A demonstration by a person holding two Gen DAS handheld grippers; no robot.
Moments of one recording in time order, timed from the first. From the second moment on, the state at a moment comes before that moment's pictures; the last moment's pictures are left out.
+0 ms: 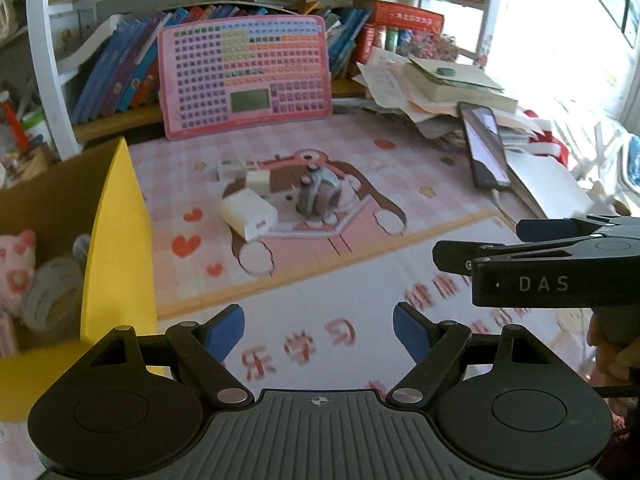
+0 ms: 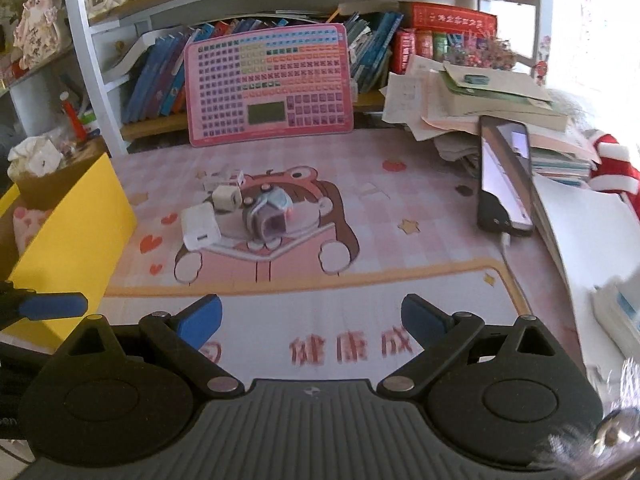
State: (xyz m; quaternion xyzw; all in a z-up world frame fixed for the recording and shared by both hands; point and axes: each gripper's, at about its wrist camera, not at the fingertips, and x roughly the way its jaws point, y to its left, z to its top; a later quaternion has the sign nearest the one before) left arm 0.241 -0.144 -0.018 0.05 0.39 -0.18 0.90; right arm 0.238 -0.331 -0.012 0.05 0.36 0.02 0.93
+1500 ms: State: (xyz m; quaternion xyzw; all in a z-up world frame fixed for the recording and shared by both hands) left arm 0.413 -0.178 -0.073 0.06 0.46 -0.04 0.89; right arm 0.448 -0.327 -0.082 0.09 0.44 0.14 0.88
